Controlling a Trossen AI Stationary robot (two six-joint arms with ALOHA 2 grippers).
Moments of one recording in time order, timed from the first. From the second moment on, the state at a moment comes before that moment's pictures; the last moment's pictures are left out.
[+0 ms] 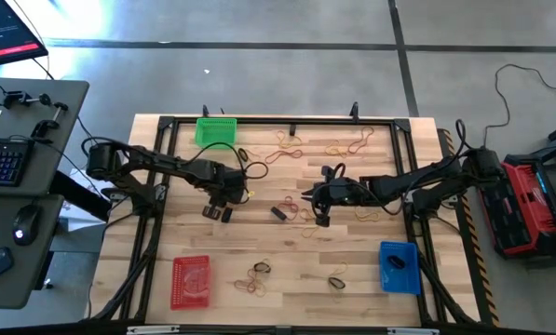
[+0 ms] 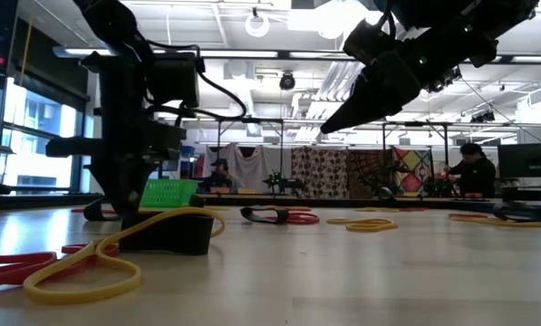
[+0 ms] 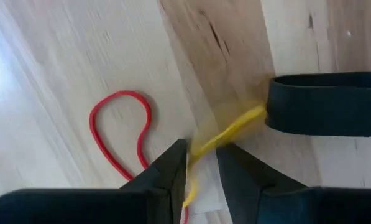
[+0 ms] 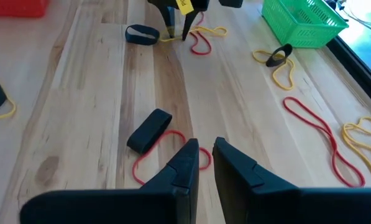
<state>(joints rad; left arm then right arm) 0.14 1.59 0.78 -0.66 -0.06 0.48 0.07 1.41 0.67 0.17 0.24 -0.02</state>
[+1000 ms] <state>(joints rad) 0.05 1.37 0.89 -0.83 -0.17 0.37 0.07 1.41 0.67 0.19 0.24 -0.04</state>
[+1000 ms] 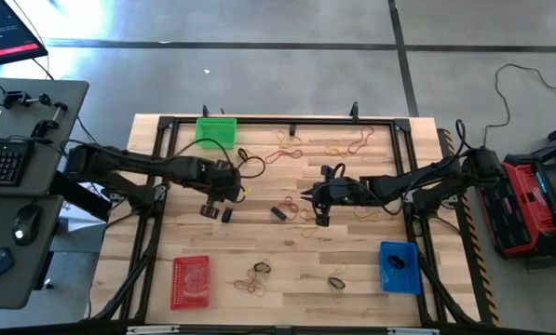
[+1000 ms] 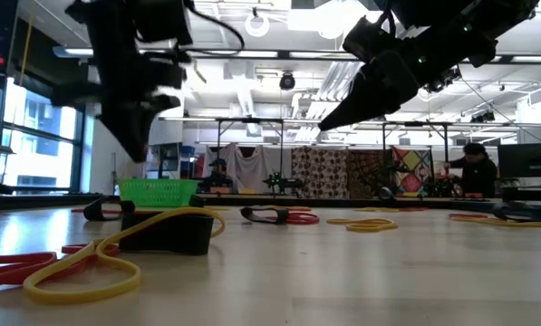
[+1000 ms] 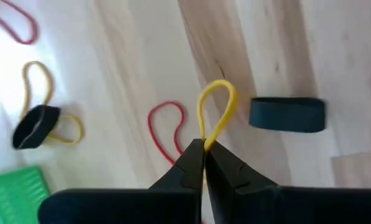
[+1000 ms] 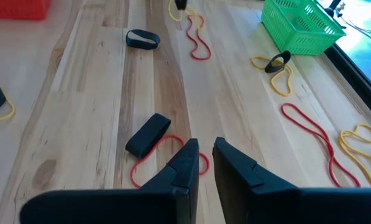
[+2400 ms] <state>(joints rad) -0.65 1.30 1.16 -1.08 0.13 -0.65 0.07 1.41 0.67 0.20 0.24 -0.02</state>
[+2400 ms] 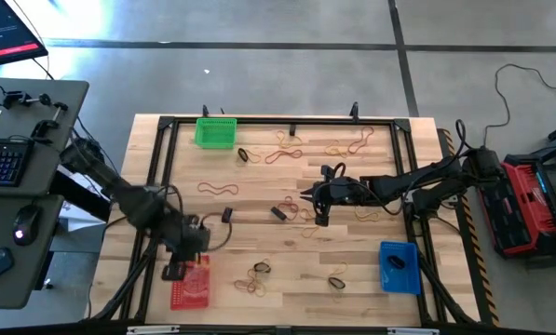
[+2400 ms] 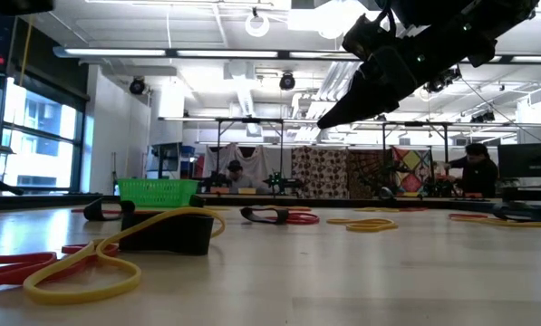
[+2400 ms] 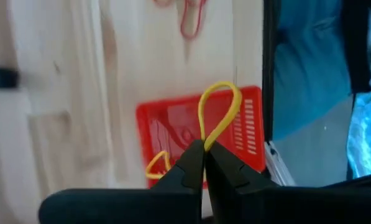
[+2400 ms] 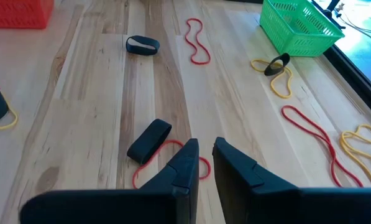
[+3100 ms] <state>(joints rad) -0.77 1.56 1.14 -0.93 0.13 -0.86 0.07 1.41 0.67 0.20 0.24 -0.03</state>
